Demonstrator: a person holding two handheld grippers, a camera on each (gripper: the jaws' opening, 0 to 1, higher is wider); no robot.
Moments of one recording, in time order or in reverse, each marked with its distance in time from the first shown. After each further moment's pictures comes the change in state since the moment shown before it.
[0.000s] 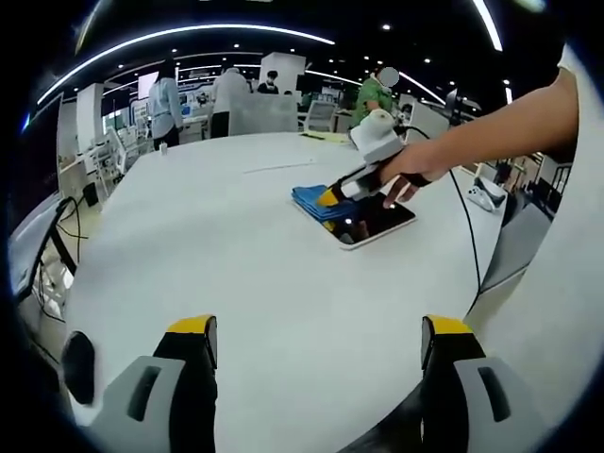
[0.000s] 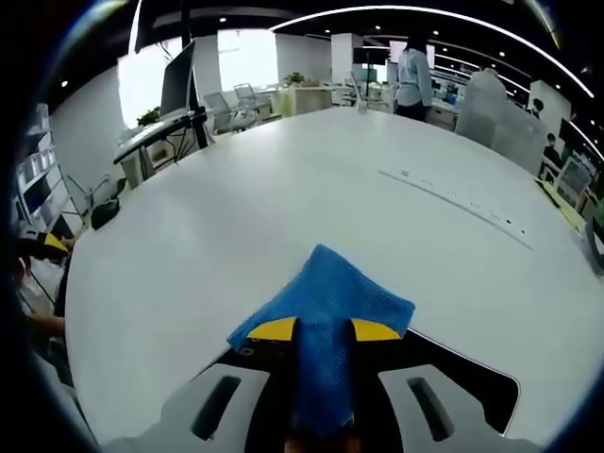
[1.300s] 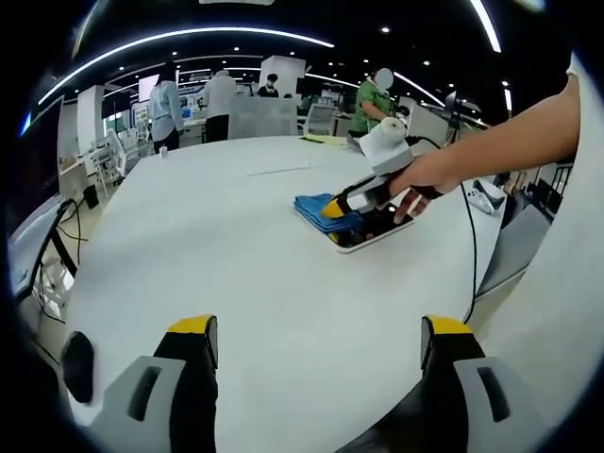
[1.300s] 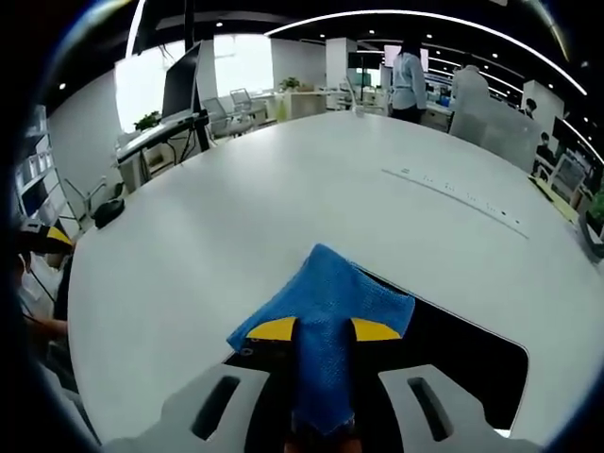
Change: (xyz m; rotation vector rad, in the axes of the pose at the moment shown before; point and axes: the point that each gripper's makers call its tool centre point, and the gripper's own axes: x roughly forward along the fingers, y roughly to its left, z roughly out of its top) left arm -0.001 -0.006 0.003 0.003 -0.017 0.002; right arm -0.017 0.023 -0.014 0.023 -0.027 -0.024
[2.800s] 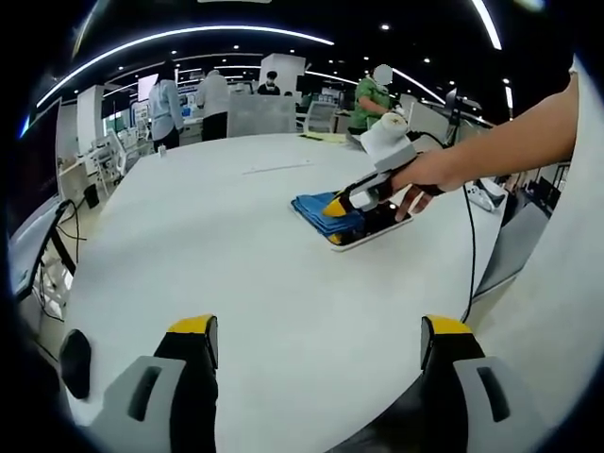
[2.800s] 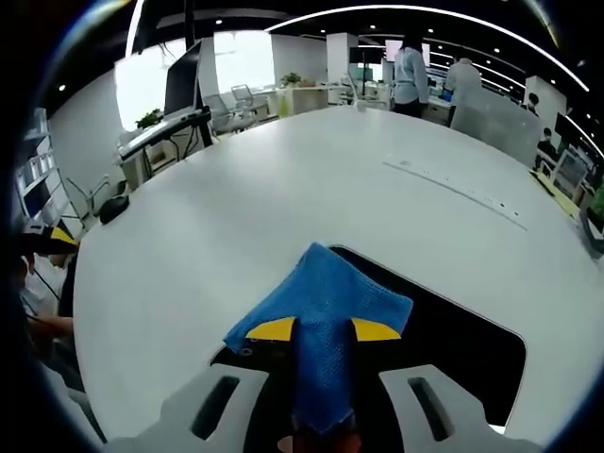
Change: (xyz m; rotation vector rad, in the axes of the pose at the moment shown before) left arm 0.004 -0.011 -0.002 0.001 0.014 0.006; right arm -0.010 -0.006 -0.010 0.003 0.028 0.019
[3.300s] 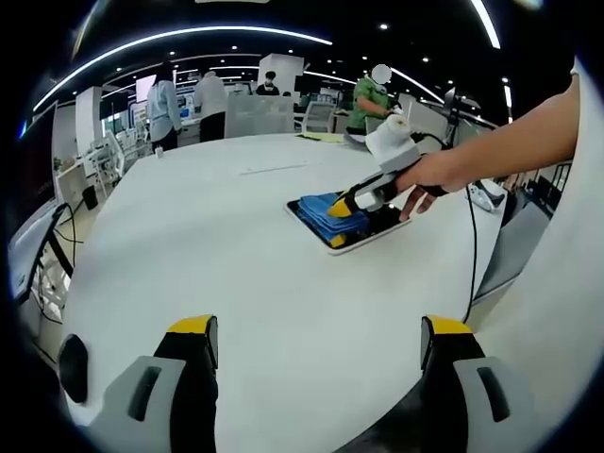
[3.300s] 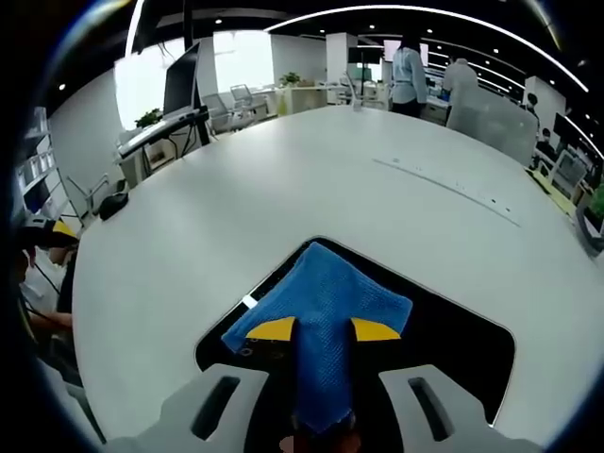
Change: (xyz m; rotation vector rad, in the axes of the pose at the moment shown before) left arm 0.007 -0.006 0.004 0.006 0.002 -0.007; right arm -0.008 -0.013 -0.007 0.000 -0.001 -0.007
